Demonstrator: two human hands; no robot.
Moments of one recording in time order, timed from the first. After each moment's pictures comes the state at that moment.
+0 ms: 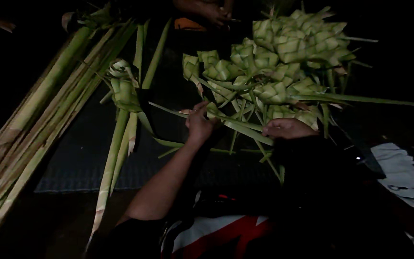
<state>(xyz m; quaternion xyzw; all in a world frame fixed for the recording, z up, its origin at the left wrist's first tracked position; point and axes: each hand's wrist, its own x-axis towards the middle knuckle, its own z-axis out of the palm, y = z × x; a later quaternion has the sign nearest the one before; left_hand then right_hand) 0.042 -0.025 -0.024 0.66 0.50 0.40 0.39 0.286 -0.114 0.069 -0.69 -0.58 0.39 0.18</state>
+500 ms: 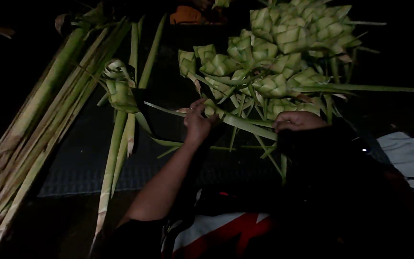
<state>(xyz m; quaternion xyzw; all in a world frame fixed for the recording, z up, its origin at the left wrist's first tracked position) 0.043 -0.024 -0.029 0.65 0.50 0.41 0.39 0.313 -0.120 0.066 -0.61 -0.71 0.30 0.19</state>
